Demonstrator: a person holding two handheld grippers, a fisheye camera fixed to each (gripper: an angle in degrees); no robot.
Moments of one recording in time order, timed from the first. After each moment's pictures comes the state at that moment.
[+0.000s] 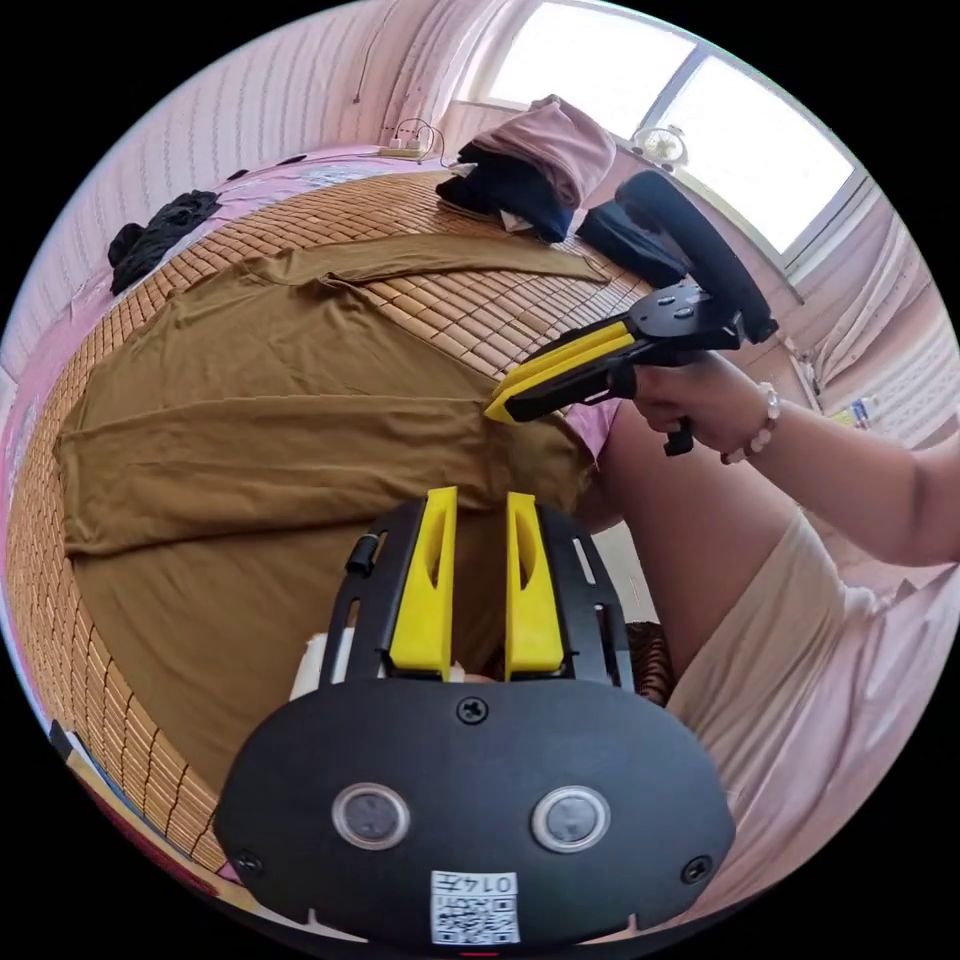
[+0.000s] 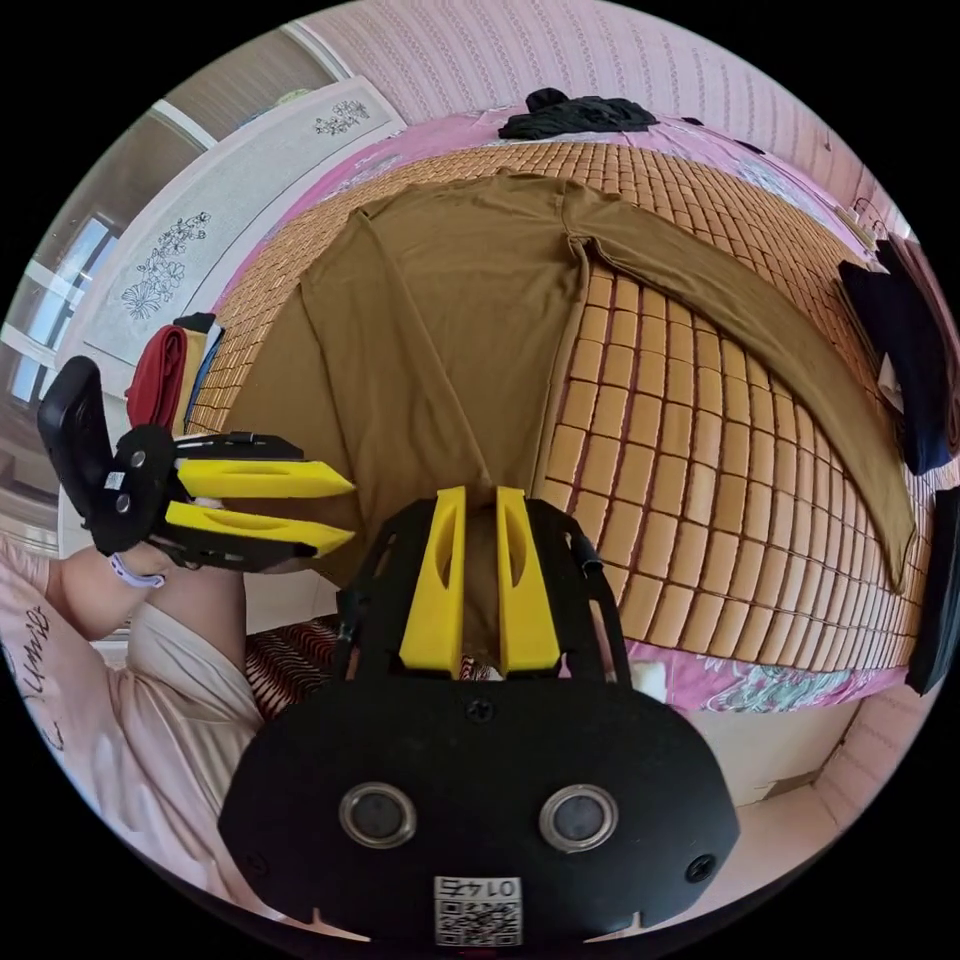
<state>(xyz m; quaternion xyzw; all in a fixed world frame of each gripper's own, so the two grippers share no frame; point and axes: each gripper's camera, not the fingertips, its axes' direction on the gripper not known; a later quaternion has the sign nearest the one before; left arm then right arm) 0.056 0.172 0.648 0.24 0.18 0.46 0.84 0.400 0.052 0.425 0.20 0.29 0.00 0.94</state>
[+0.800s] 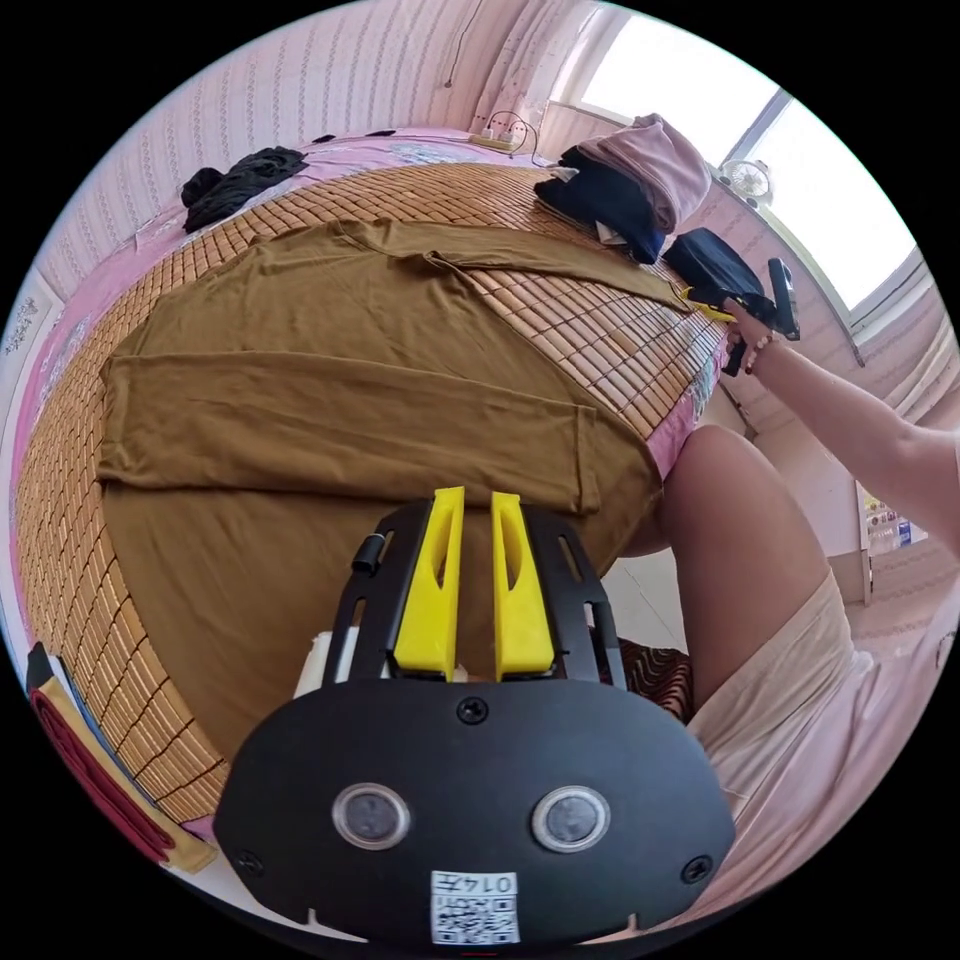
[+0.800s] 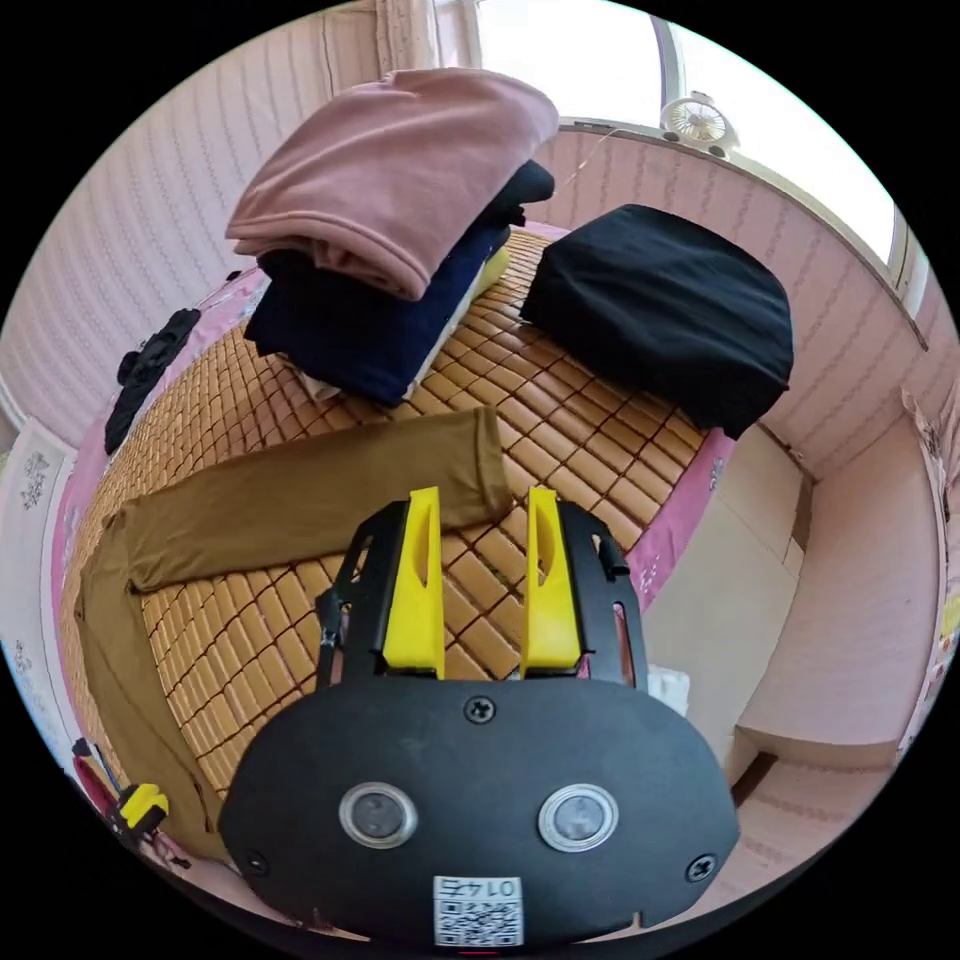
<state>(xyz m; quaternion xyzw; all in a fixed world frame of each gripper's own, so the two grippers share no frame) 0.018 0.152 0.659 0.23 0.18 0.37 0.88 0.587 0.262 0.246 0.47 0.37 0.39 0.69</state>
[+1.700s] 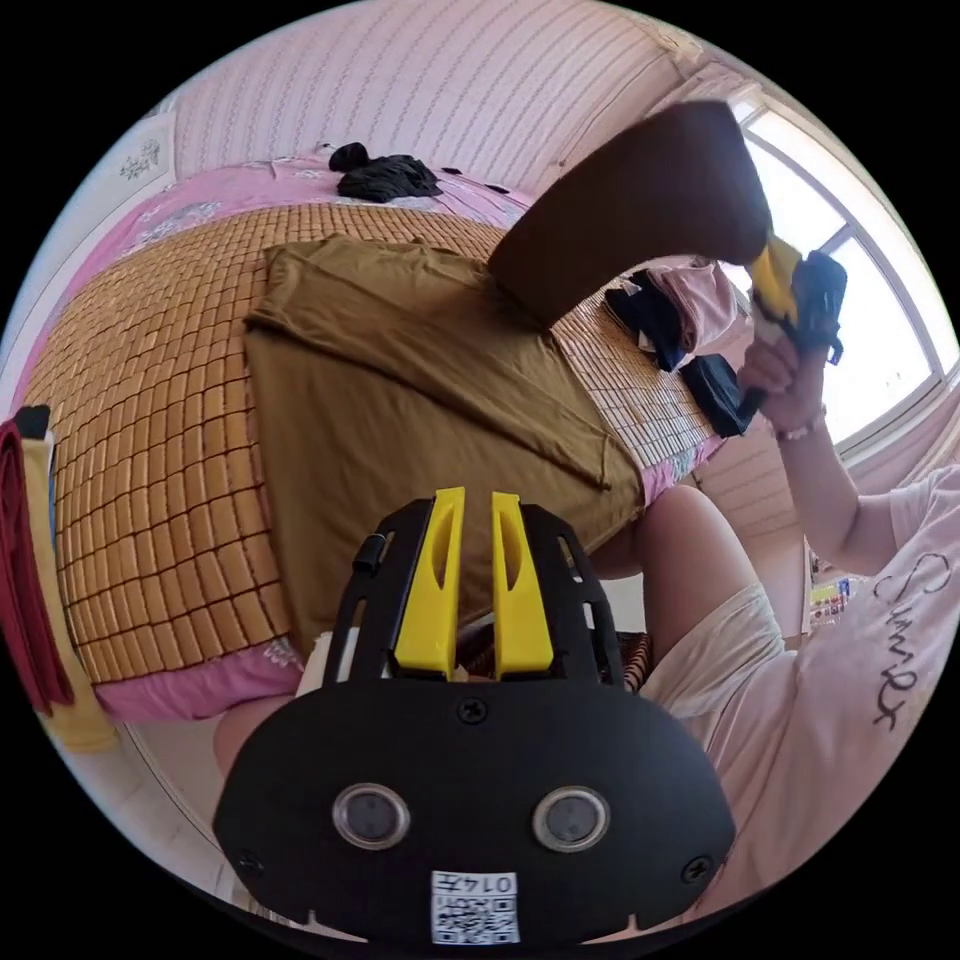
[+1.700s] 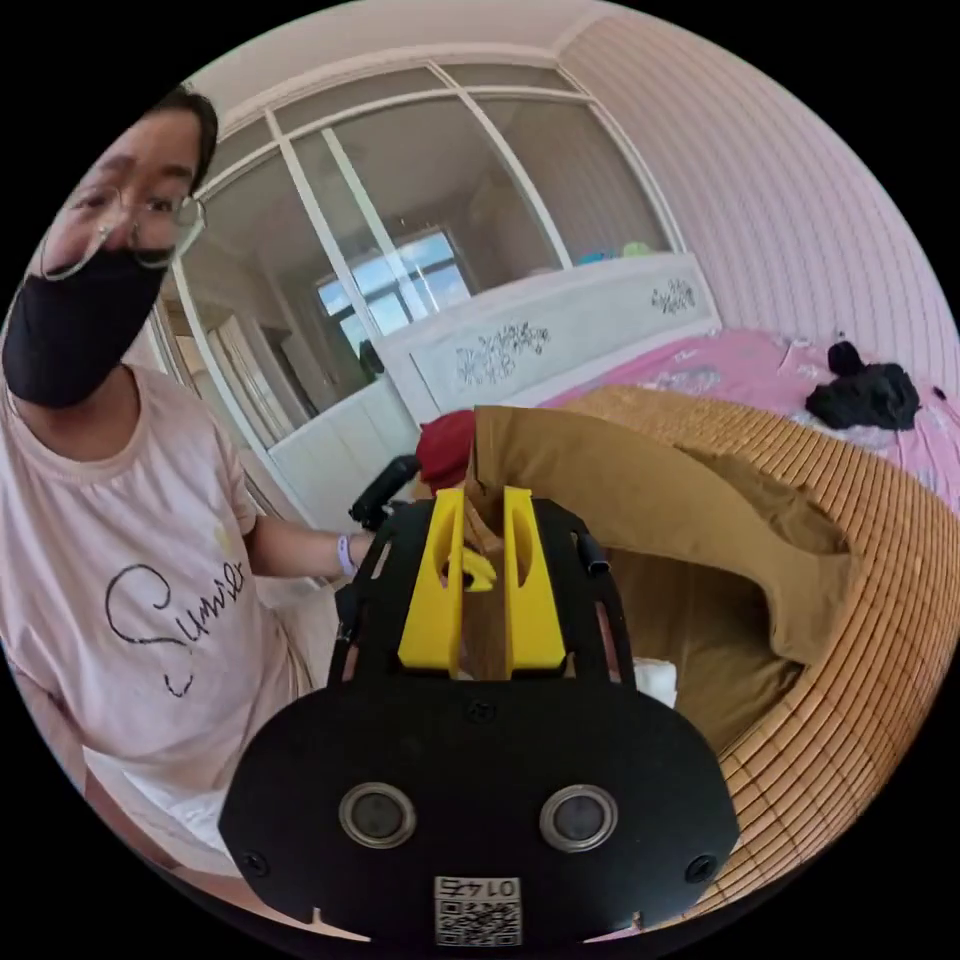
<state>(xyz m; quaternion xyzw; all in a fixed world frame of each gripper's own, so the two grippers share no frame) -0.179 0.214 0.649 0.27 0.28 0.21 0.89 0.206 0.117 0.447 0.26 0.03 -0.40 0.88</state>
